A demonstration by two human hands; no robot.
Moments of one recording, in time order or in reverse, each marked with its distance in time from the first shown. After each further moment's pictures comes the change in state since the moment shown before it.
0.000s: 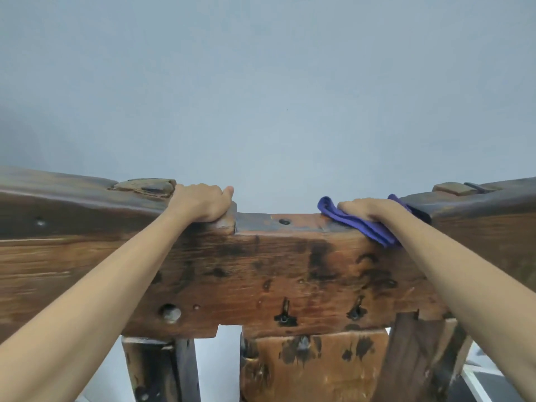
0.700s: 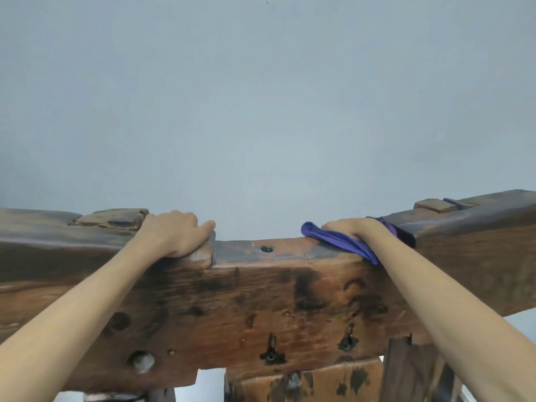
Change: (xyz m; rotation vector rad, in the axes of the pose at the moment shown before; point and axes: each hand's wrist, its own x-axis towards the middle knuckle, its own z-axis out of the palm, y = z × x) left_hand 0.007 -0.007 0.003 0.059 0.028 0.054; right_hand 0.005 0.005 -0.009 -0.677 0.058 -0.174
